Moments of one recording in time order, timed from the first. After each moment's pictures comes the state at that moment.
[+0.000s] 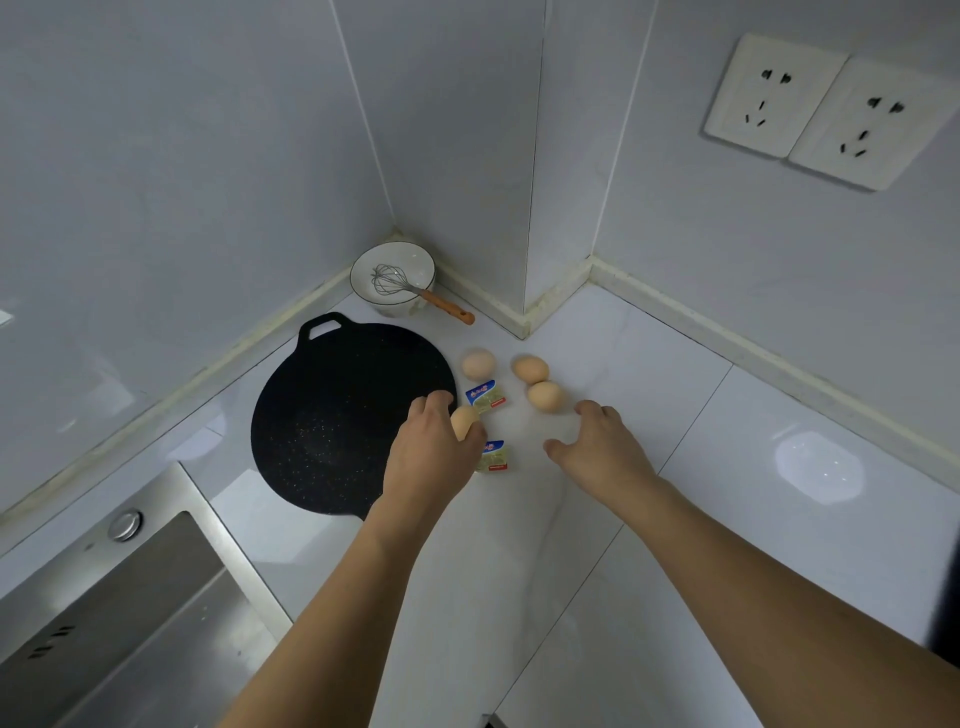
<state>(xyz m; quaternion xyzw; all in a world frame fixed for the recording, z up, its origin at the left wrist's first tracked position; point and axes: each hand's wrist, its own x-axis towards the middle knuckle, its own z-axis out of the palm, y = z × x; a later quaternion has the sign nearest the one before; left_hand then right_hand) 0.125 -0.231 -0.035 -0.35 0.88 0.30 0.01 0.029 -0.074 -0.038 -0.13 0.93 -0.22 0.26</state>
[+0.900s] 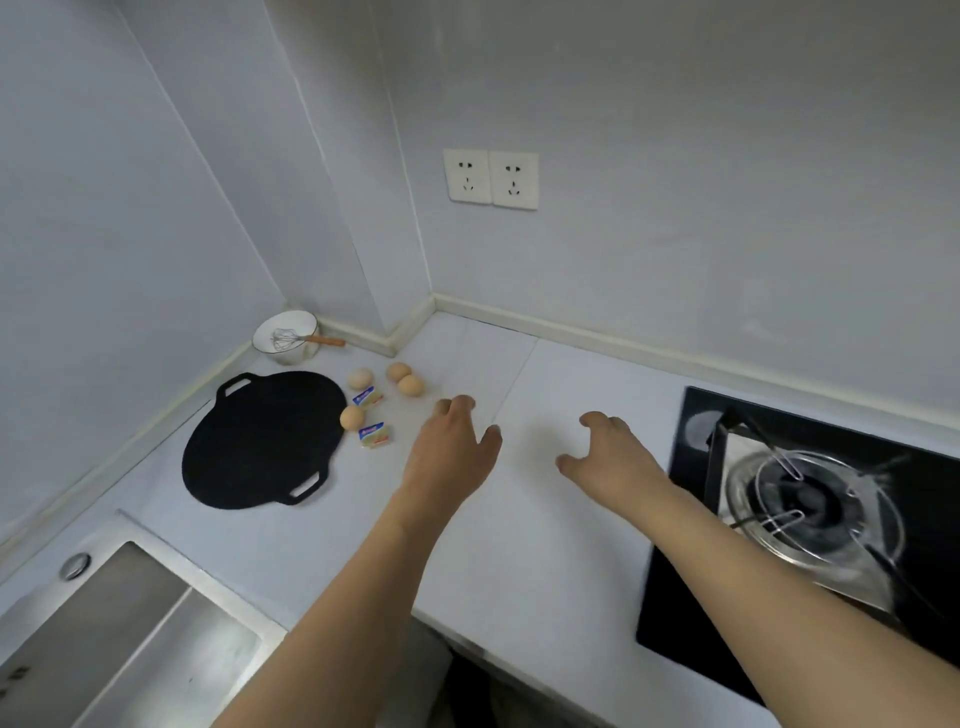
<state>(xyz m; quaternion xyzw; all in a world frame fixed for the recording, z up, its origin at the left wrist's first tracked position) 0.198 0.001 0.053 -0.16 0.95 0.27 -0.01 0.162 0.183 0.050 -0.06 0.94 -0.29 0.18</state>
